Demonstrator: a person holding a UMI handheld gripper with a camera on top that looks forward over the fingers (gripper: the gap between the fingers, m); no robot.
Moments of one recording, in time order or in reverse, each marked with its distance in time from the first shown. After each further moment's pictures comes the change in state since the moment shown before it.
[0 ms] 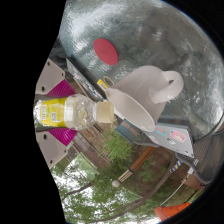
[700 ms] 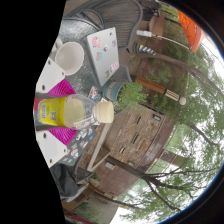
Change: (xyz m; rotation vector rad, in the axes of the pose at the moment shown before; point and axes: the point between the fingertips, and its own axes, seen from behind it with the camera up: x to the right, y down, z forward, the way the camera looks) arm -0.015 0.000 -0.003 0.162 -0.209 1.792
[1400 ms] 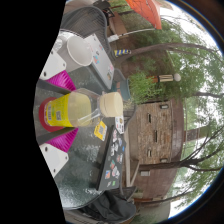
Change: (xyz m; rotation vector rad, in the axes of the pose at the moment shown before) arm -0.031 0.105 0.042 -0.034 -0.186 0.498
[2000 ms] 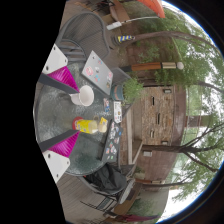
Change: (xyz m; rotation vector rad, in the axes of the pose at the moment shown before) arm -0.116 -0.053 -0.234 -0.092 0.251 0.013
